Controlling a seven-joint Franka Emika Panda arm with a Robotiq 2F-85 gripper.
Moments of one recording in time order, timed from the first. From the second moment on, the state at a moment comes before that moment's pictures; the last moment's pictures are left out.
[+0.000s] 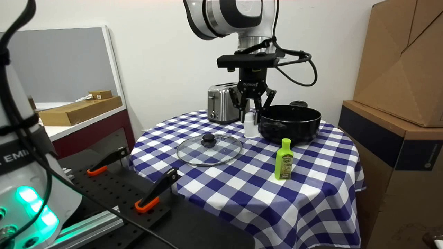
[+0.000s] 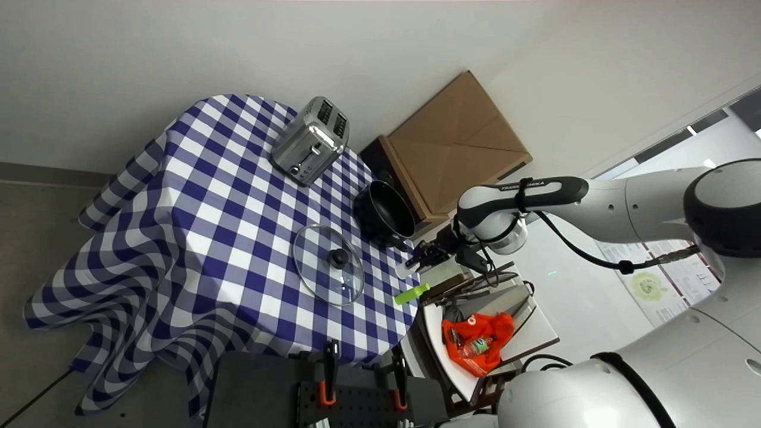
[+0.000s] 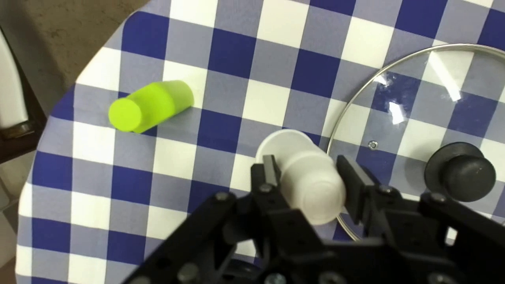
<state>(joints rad) -0.25 0.26 -0.11 -2.35 -0.04 2.53 -0.45</state>
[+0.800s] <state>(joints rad) -0.28 0.39 -0.11 -2.35 -0.03 2.58 -0.45</state>
